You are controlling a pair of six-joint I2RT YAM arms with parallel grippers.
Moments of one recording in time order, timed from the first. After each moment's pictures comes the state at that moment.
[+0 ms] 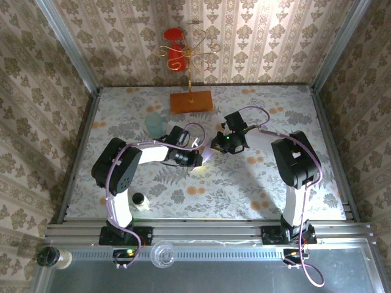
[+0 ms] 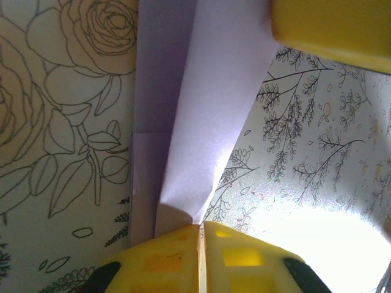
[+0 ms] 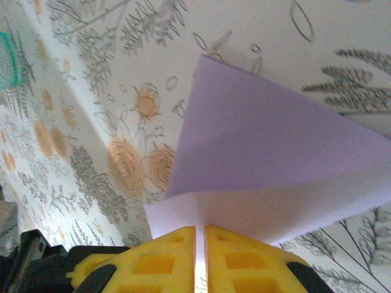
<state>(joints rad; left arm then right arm) -0.61 1.88 1.00 -0.16 0.58 -0.38 0.40 1.94 1.19 -0.25 -0.45 0.75</state>
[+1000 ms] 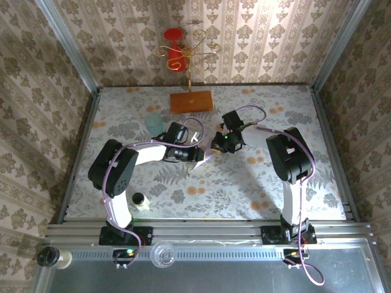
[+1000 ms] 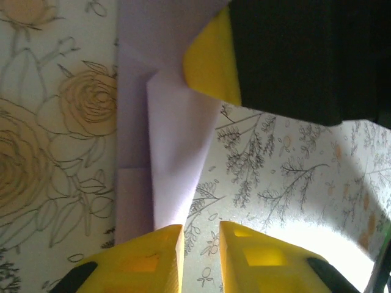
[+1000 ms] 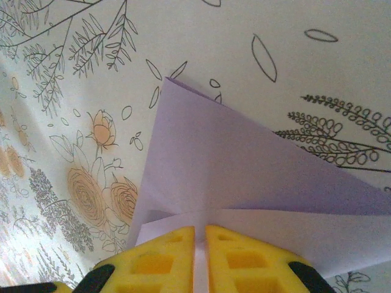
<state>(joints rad) -0.59 1.84 1.00 -0.09 0.57 -0.41 0.40 2.03 1.27 -0.33 -0.40 0.72</state>
